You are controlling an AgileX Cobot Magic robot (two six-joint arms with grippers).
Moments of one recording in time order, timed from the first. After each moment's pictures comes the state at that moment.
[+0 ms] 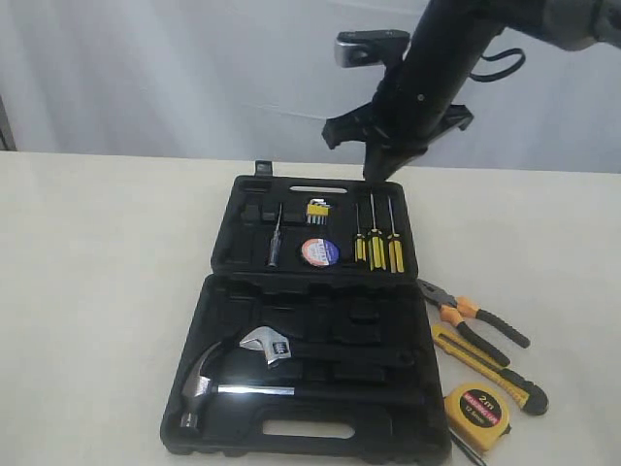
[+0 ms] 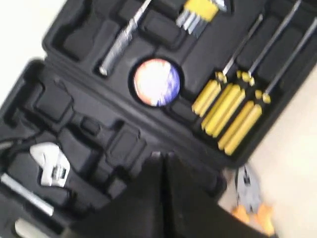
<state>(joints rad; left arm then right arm) 0.07 0.00 0.00 0.00 0.35 0.01 -0.03 2.04 -1.92 0.16 1.21 -0.13</state>
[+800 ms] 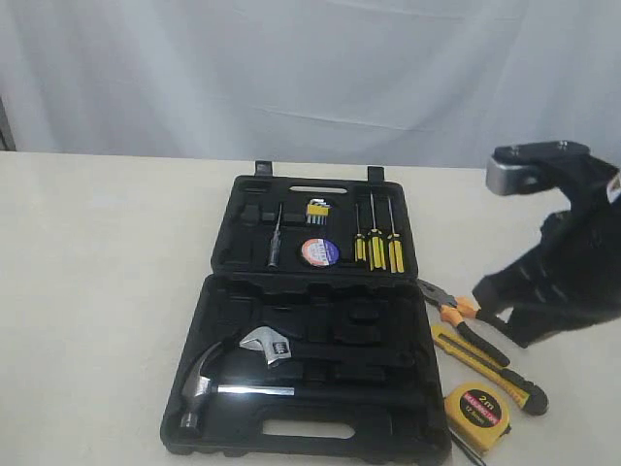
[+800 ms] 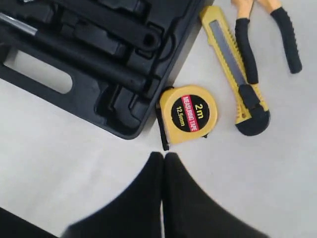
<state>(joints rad) 0.07 0.00 0.00 0.00 0.35 0.01 -0.11 1.34 -0.97 0.16 1.06 -0.12</state>
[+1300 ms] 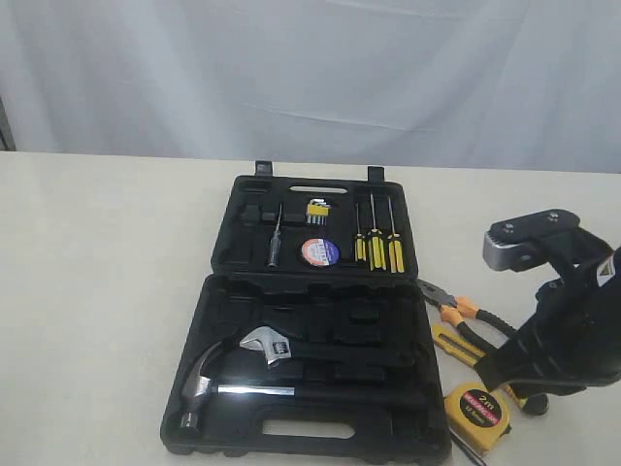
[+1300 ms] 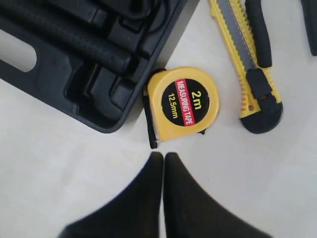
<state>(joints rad) 0.07 0.00 0.00 0.00 0.35 0.01 -0.11 1.34 -0.77 0.16 0.86 -0.19</state>
